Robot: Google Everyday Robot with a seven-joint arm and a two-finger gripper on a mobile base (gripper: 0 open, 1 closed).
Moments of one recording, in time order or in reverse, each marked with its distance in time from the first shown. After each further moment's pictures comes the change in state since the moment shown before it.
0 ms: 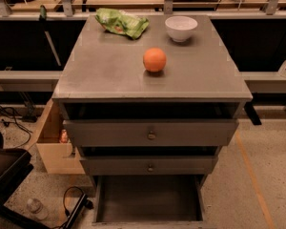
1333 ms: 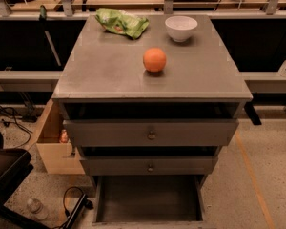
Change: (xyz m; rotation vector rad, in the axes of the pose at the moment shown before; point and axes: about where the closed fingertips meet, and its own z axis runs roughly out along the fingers) arm 0.019 0.058 -0.003 -0.074 0.025 0.053
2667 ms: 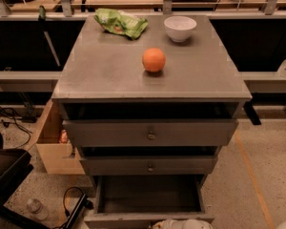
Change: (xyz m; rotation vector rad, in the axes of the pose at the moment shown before) arm -0.038 -0.091 0.044 0.014 -0.066 -0.128
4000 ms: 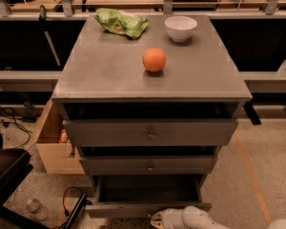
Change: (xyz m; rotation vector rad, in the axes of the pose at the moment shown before) arm 0.011 -0.053 0.009 0.027 -0.009 -0.007
